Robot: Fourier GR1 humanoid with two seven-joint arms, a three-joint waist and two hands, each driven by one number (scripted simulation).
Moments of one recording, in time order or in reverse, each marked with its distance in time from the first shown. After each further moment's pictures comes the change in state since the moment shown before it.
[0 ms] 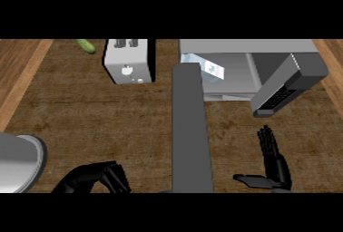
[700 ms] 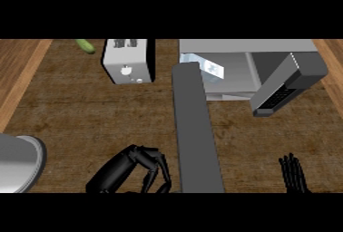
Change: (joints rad) left arm -0.272 -0.037 -0.124 0.221 -0.056 -0.083 0.137; right arm 0.367 -0.029 0.074 -0.402 -0.082 0.073 0.054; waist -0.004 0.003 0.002
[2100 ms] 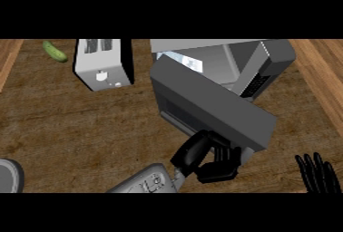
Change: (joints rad) left arm -0.614 -0.023 -0.521 0.642 0.353 0.689 -0.097; right arm 0.217 -0.132 0.155 -0.595 -0.212 0.138 0.151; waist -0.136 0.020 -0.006
